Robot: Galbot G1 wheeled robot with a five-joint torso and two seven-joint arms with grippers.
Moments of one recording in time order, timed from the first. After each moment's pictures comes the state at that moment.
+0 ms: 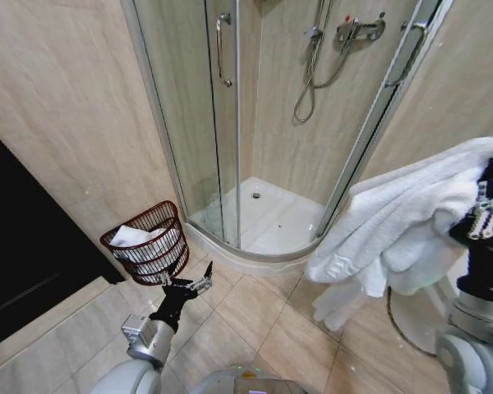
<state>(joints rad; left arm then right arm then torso) 1.89 -1.61 -0.57 -2.50 -0.07 0.25 0.20 -1.55 1.32 1.06 2.50 0.34 0.39 -0.01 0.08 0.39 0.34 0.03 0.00</state>
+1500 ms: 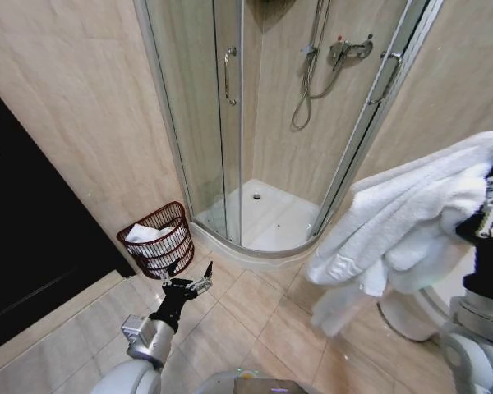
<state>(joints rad) 1.89 -1.61 -0.57 -2.50 -0.07 0.25 0.20 -1.55 1.29 1.08 2.50 0.37 0.40 -0.02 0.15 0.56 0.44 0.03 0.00</state>
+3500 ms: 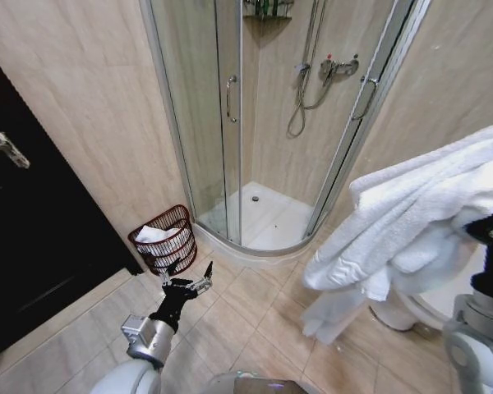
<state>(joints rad) 1.88 -1.61 -0.57 -2.50 -0.07 0.25 0.20 -1.54 1.27 1.09 2.50 0.43 0.45 -0.06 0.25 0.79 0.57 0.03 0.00</state>
